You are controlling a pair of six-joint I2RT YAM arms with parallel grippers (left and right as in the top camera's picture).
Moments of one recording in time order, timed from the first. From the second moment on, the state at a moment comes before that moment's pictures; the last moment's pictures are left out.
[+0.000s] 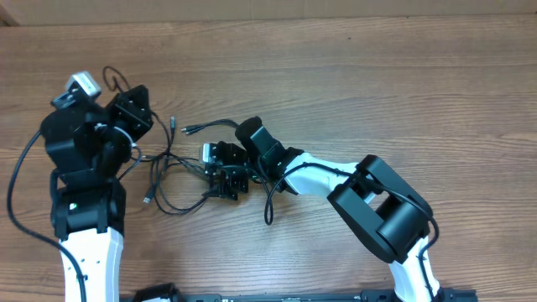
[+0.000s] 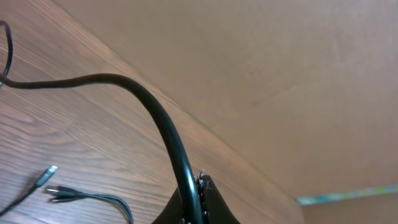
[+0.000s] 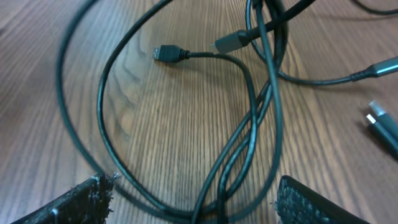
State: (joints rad) left arm 0.18 1.05 0.94 -0.20 0.38 -0.78; right arm 0.79 2.14 1.21 0.22 -0.66 -0.46
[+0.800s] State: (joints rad) left arm 0.19 1.07 0.94 -0.06 0.52 -0.86; right arm 0.77 2.21 1.24 0.18 -0.51 -0.35
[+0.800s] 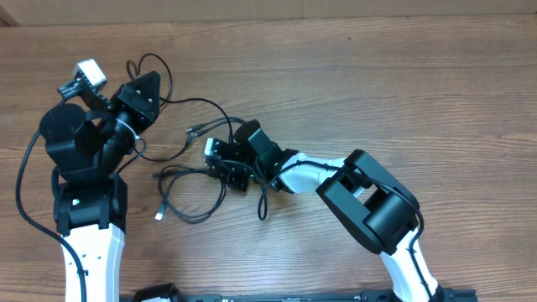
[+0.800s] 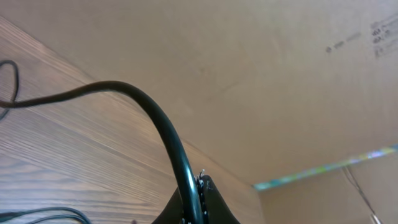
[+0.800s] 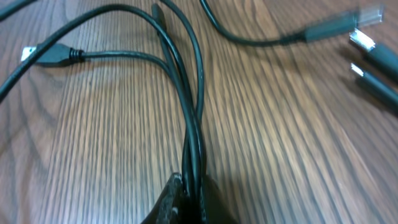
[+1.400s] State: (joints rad) left arm 0.45 1.07 0.94 -0.30 0.52 -0.60; right arm 0.28 2.15 1.28 -0.33 -0.66 -0.30
